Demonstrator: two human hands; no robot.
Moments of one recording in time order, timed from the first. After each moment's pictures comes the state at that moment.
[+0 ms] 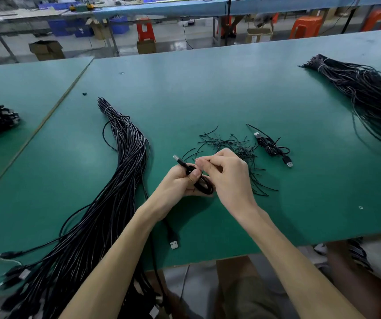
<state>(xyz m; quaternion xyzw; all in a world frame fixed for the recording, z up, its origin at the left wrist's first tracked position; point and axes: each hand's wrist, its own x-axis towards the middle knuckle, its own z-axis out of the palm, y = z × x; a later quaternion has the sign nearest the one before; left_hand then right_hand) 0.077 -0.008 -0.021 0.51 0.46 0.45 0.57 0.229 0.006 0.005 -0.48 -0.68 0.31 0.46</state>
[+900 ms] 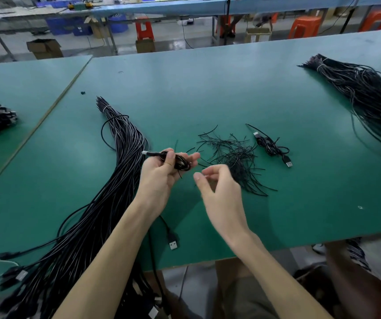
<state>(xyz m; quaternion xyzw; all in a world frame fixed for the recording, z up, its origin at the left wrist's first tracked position) 0.070 -0.007 -0.006 0.36 0.41 0.64 0.54 0.218 -0.027 -0.015 -0.52 -0.61 0.40 0.45</state>
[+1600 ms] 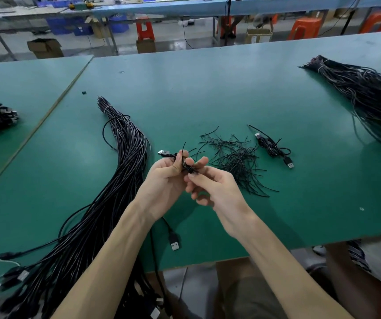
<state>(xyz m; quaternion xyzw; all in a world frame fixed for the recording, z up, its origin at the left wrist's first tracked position) 0.068 -0.021 0.010 0.36 0.30 0.56 0.68 0.220 -0.017 0.000 -0.39 -0.48 0.67 0.40</state>
